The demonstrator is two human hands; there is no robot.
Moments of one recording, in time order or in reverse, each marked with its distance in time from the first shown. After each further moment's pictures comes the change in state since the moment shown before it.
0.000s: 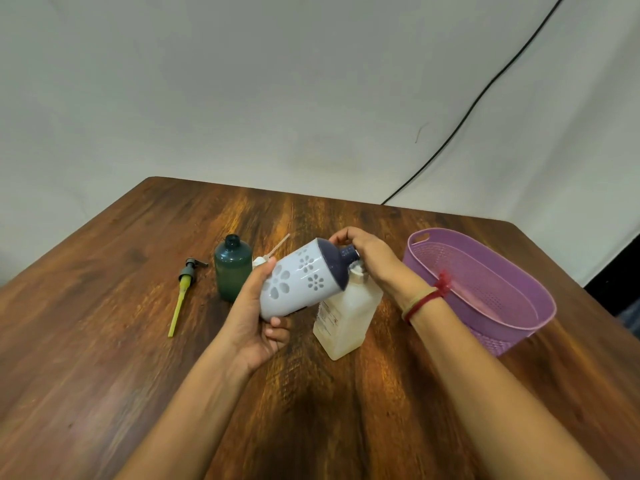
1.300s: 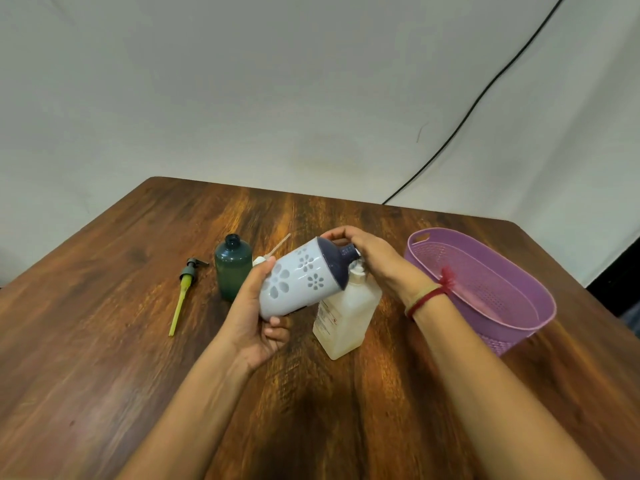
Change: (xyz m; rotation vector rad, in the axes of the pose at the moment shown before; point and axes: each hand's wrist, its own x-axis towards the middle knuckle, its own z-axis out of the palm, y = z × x) left_hand -0.003 0.001 0.003 0.002 0.006 0.018; right_hand 0.000 -0.005 -0.003 -0.050 -0.072 0.052
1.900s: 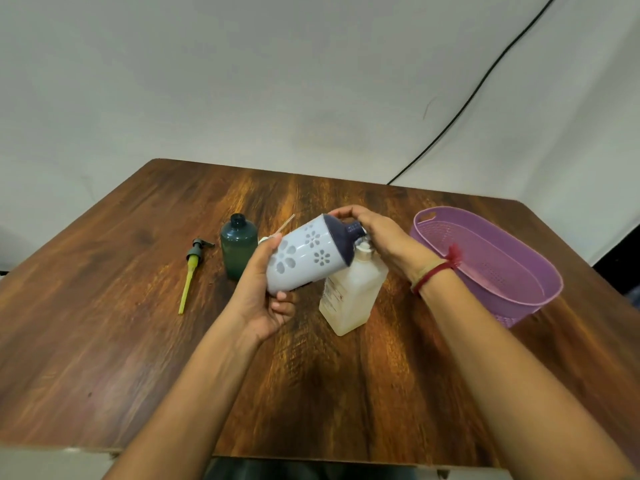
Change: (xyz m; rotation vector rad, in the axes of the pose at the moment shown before) left_hand 0.000 0.001 0.000 0.033 0.002 0.003; right_hand -0.006 -0.002 0.003 0.034 0.043 0.016
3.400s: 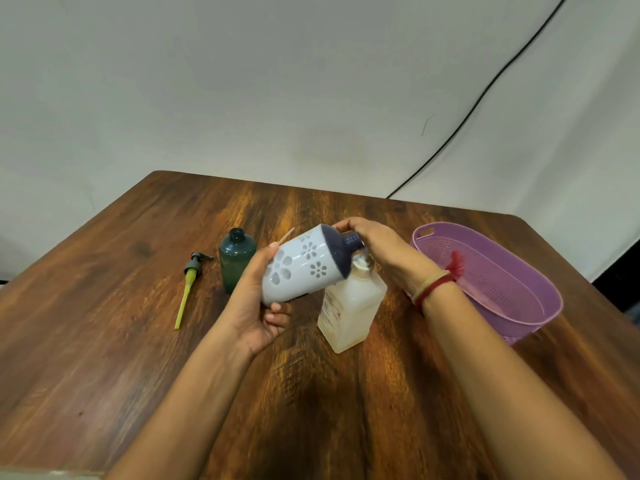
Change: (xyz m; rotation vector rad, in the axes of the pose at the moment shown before) left_hand 0.002 0.006 0.003 0.012 0.003 0.032; right_hand -0.001 -0.011 -0.003 -0.120 0.028 0.035
